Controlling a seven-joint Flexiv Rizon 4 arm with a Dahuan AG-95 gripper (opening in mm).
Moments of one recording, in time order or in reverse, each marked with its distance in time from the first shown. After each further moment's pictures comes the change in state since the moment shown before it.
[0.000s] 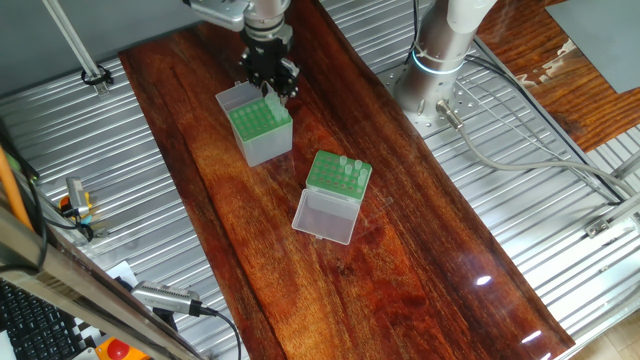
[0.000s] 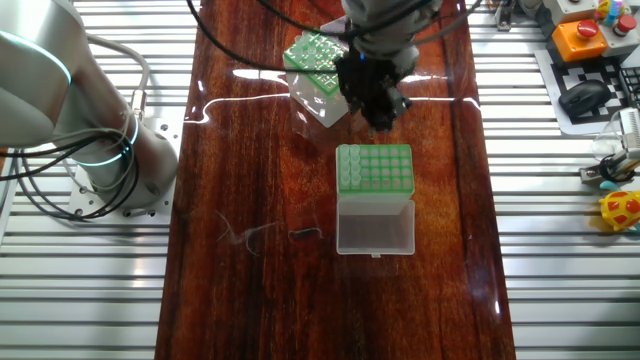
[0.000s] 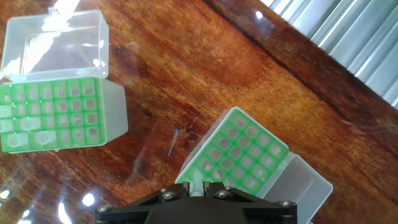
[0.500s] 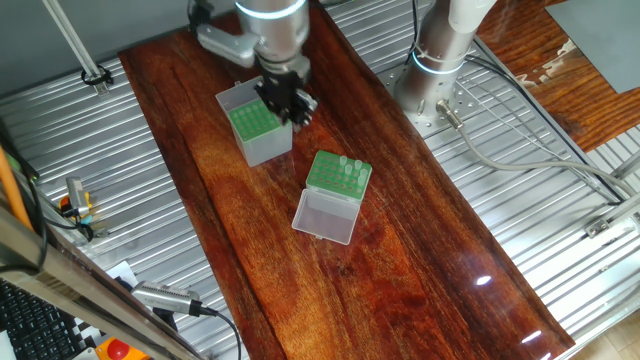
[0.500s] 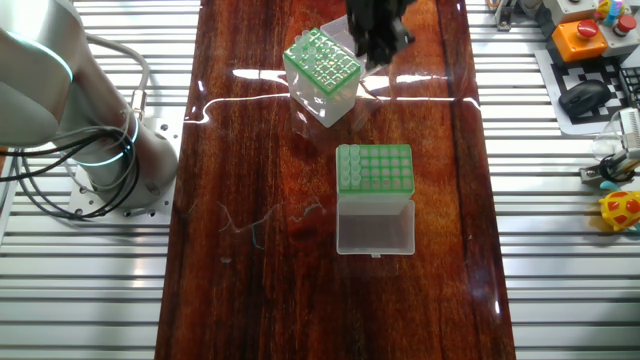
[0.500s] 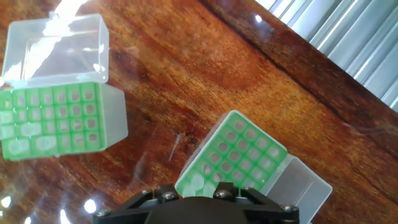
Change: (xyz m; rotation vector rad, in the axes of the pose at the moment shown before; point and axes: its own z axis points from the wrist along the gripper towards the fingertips) arm -0.050 0.062 -0.014 -0.019 0.033 0.106
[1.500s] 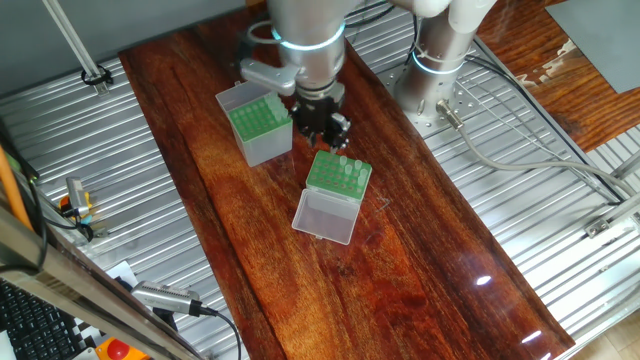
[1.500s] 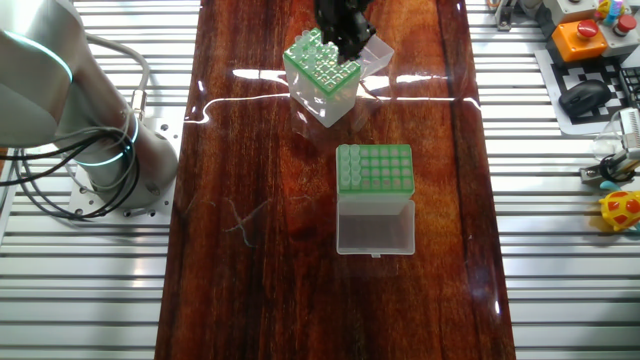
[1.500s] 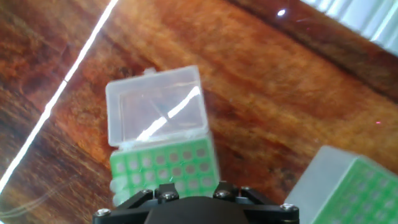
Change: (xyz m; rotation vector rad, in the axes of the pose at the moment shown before) arm 0.018 0.058 0.043 -0.023 -0.012 -0.052
